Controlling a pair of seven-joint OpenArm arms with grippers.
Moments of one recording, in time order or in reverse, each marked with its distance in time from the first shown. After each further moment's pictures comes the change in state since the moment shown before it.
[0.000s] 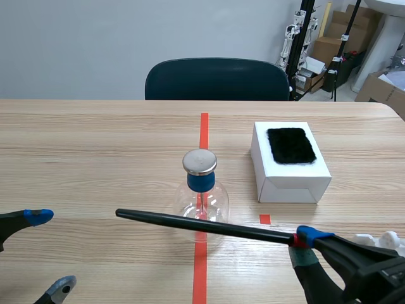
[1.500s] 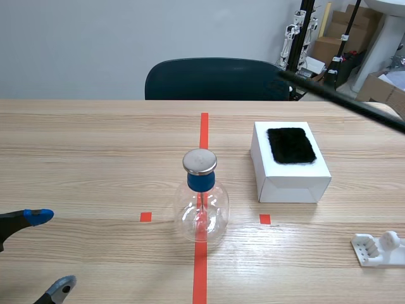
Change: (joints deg) left arm 0.0 0.0 0.0 0.0 0.0 0.0 0.0; right arm -2.7 11.0 21.0 0.2 28.7 -13.7 3.9
